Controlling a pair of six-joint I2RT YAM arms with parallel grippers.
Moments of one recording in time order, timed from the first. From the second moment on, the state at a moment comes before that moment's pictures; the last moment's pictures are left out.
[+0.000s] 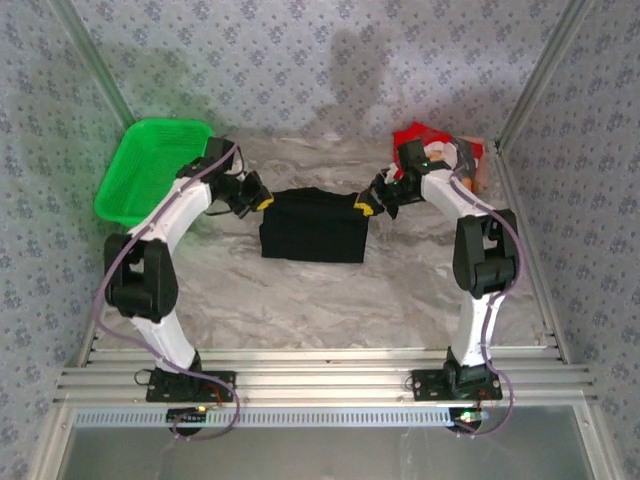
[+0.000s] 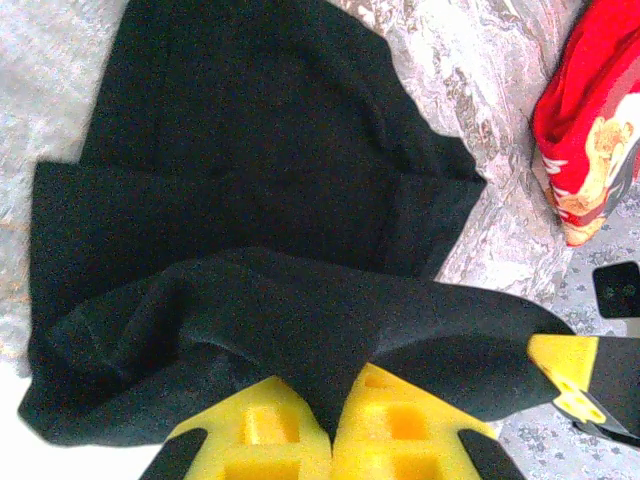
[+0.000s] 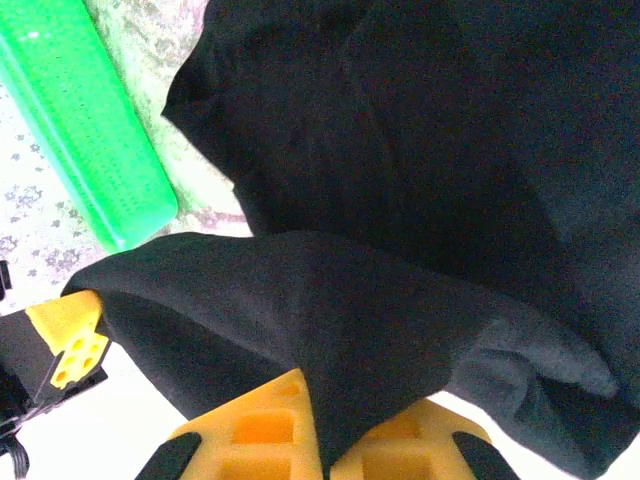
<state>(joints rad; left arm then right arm) -0.23 1.80 1.50 -0.70 0.48 -0.82 0.20 2.00 1.58 -0.72 -0.79 0.77</state>
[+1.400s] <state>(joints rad) -0.36 2.27 1.94 -0.68 0.51 -0.71 0.19 2.11 1.52 -0.60 -0.64 0.51</state>
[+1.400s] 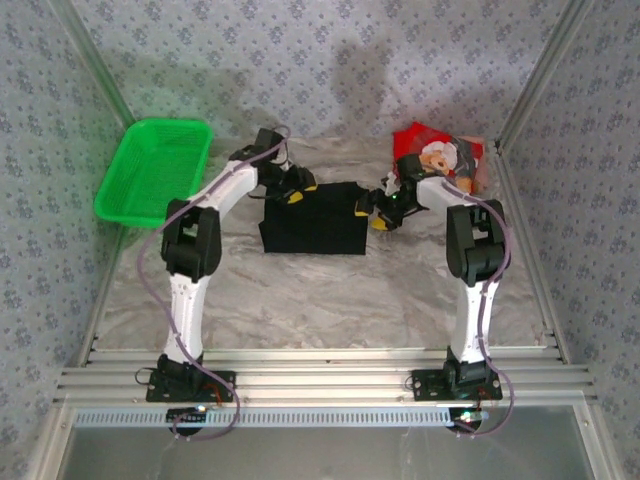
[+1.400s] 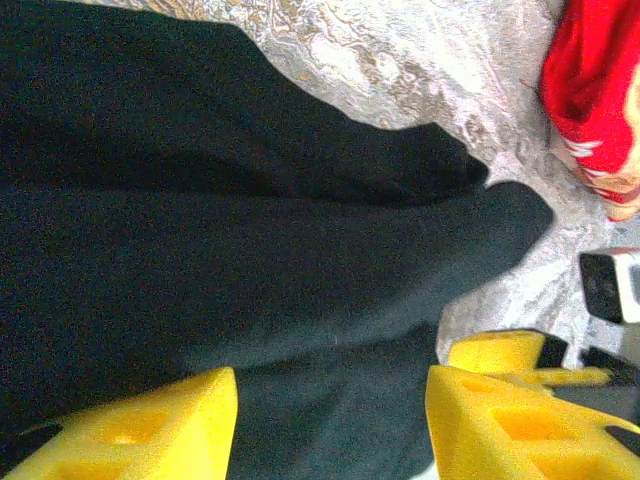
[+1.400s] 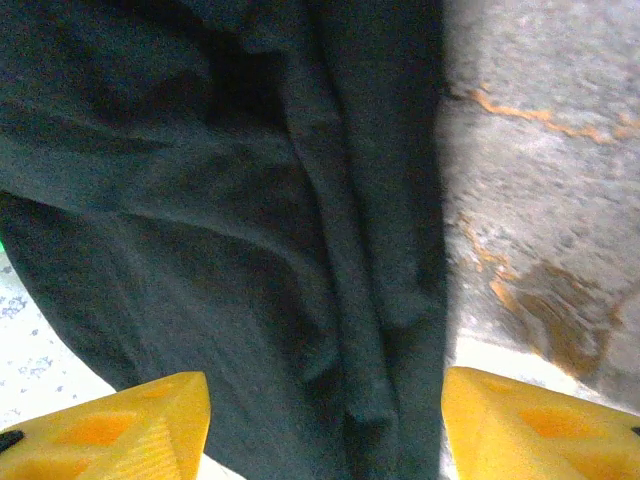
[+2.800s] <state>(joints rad) -0.19 1.82 1.64 -0.61 0.49 -0.65 0.33 2.38 2.01 -0.96 -0.34 0.36</state>
